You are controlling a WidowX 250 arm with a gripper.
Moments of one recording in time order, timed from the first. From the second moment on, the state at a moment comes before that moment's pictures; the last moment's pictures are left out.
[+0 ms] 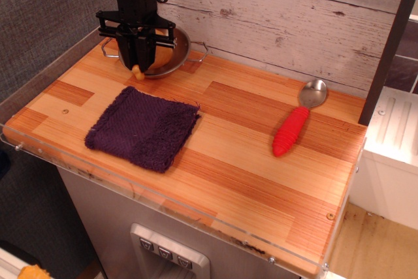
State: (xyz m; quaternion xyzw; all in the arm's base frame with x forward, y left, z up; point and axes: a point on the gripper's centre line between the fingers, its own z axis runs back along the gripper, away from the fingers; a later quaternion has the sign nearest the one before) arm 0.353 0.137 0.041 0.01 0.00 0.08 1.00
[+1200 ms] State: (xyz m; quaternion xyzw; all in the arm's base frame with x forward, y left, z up) arm 0.325 0.069 0.101 0.00 -0.09 0.06 0.99
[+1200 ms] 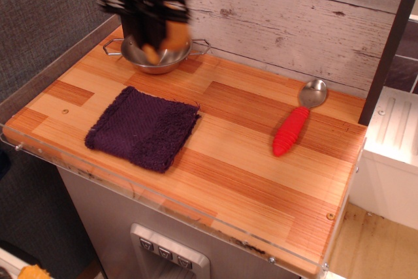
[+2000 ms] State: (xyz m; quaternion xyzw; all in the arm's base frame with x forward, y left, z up) arm 0.332 -0.002 0.039 0.00 -0.03 -0.03 1.00
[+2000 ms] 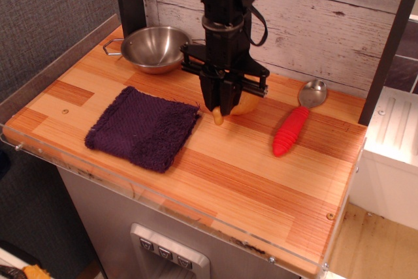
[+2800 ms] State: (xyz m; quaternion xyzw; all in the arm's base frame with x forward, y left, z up) arm 0.337 -0.007 0.039 -0.02 -0.03 -0.07 1.00
